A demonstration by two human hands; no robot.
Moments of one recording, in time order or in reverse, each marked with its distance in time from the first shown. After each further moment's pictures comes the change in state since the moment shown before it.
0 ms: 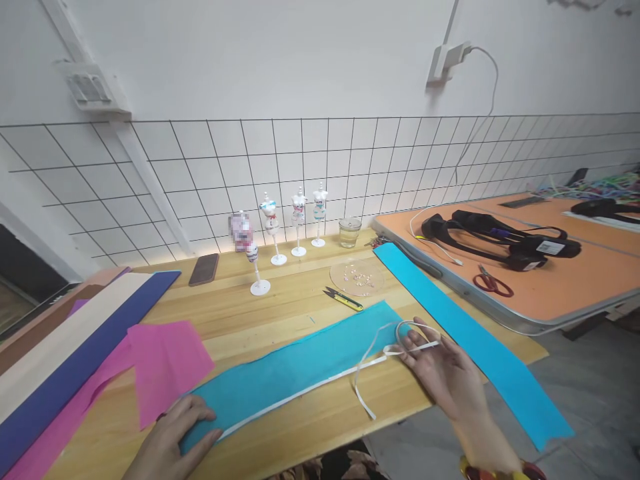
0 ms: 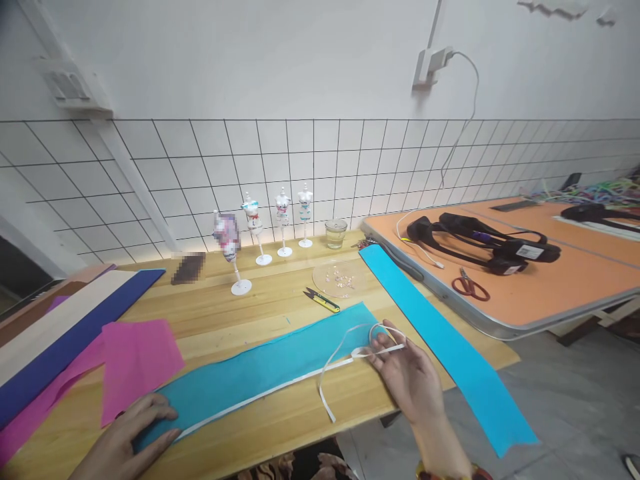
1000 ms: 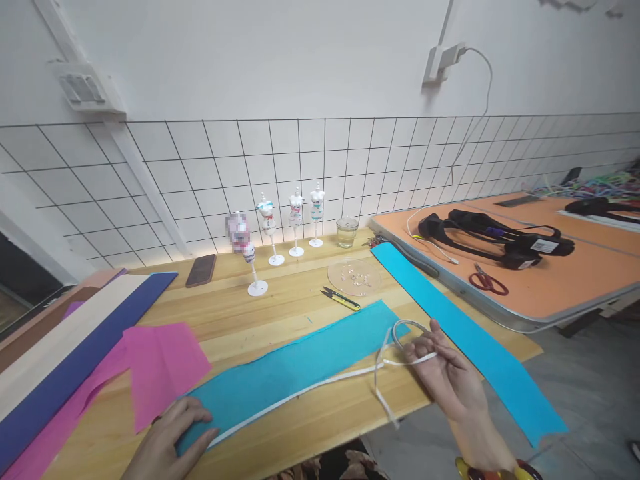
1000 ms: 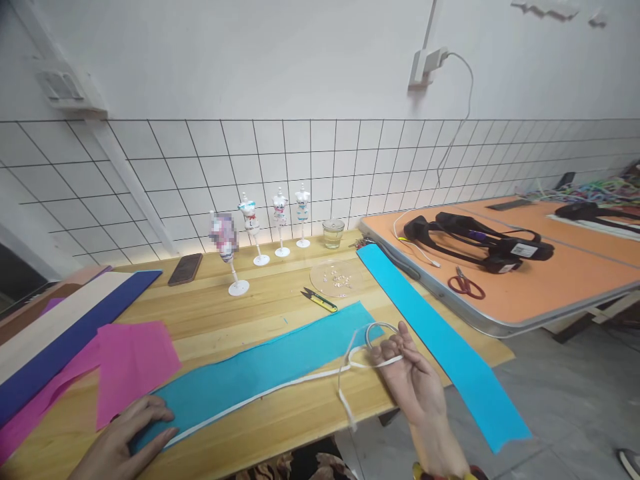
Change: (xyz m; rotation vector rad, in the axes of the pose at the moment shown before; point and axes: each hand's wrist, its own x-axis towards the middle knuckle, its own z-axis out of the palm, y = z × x) left_hand 0.000 -0.002 0.003 -0.003 -0.004 -0.031; right_hand -0.004 -0.003 -0.009 0.284 0.053 -0.026
